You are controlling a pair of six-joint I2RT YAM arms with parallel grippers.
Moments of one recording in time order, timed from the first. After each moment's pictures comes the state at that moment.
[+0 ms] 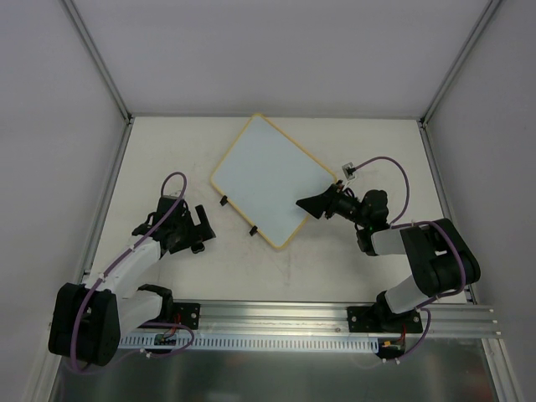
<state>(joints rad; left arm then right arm) -0.20 1.05 0.46 -0.39 0.07 -0.57 0.30 1.54 0.38 1.16 -0.73 0.76</state>
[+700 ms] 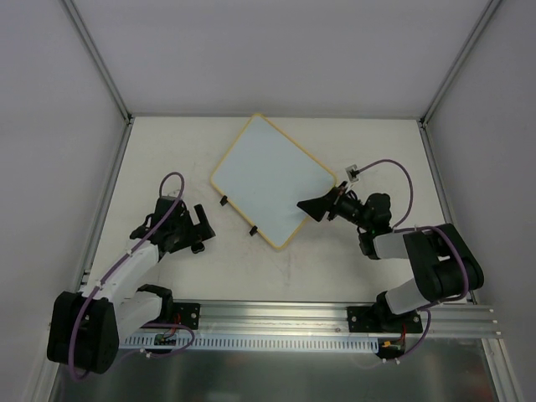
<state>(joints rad) -0.20 1.02 0.46 -0.39 0.07 -0.57 0.30 1.52 0.36 1.17 -0.71 0.75</state>
